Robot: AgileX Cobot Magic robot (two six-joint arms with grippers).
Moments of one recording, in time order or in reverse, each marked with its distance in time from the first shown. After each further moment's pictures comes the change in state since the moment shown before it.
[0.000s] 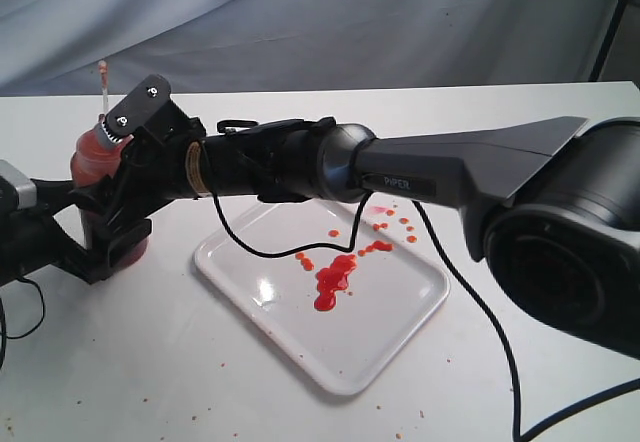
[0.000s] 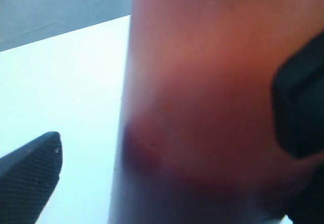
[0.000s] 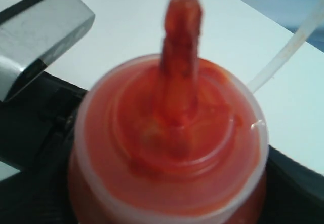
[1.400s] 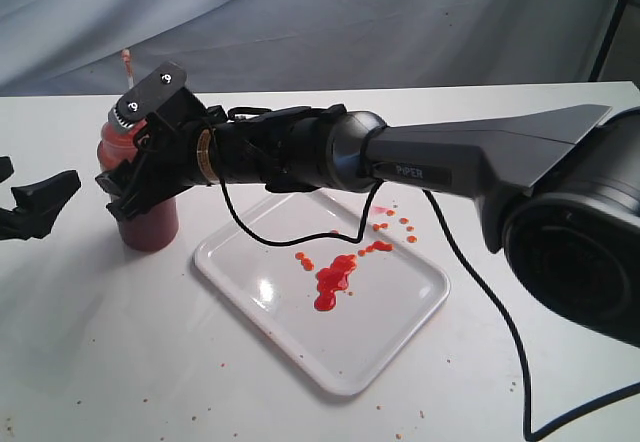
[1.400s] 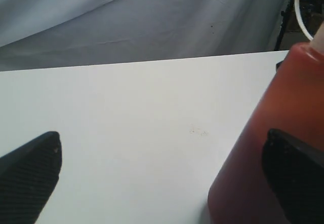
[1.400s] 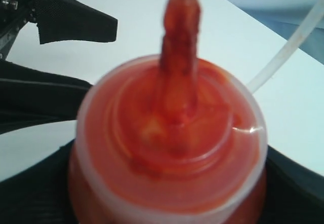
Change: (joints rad) left arm 0.152 -0.158 0.069 -0.060 -0.016 -0.219; right arm -0.009 -0.039 0.017 -0.032 0.119 0.050
